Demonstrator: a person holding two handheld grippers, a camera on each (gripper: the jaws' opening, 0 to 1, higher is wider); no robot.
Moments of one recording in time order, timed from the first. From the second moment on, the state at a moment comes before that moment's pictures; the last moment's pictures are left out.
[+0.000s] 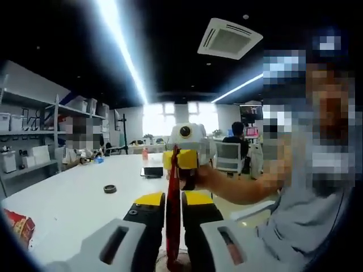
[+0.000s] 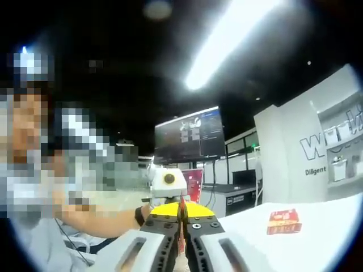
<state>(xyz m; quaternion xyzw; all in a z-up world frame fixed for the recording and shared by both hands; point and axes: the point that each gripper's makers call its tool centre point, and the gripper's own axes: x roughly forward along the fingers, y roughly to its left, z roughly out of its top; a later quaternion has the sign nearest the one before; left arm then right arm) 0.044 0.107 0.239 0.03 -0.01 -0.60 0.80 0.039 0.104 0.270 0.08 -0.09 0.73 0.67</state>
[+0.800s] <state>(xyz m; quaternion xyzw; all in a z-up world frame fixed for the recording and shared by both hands) 0.040 0.102 0.239 0.05 -0.01 -0.61 0.79 0.045 0.101 0.276 0.09 -0.09 0.73 0.68</state>
